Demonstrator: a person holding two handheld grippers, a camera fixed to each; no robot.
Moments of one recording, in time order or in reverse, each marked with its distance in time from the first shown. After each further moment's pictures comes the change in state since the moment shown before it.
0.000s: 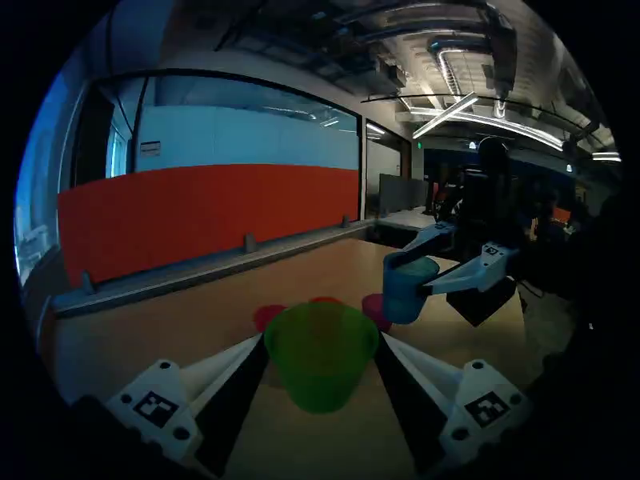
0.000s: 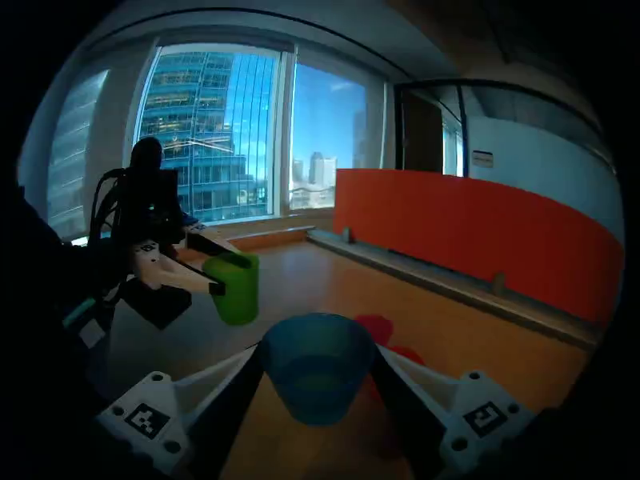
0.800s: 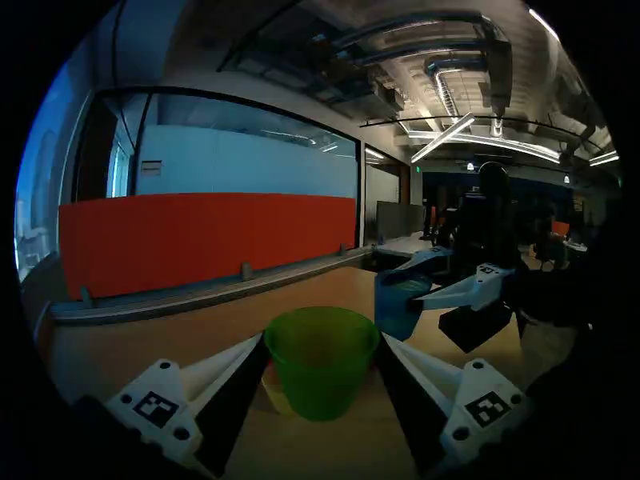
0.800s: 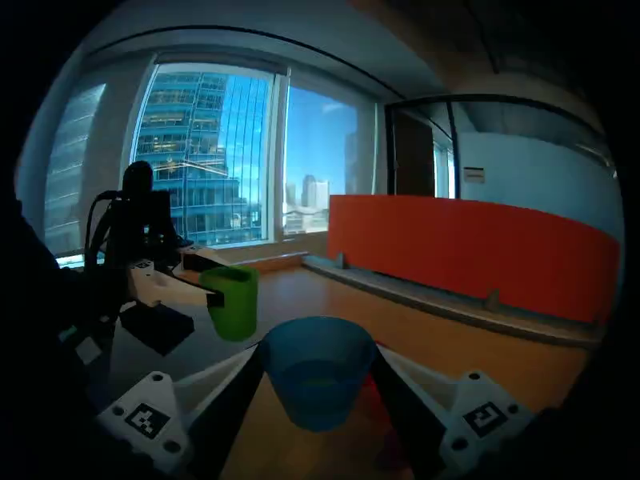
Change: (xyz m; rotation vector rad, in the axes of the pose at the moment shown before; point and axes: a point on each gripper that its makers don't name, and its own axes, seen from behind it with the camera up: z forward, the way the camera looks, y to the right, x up) left arm 0.033 0.019 -0.002 -0.004 0.109 -0.006; right arm 0.033 -0.007 -0.001 -0.027 0.101 0.022
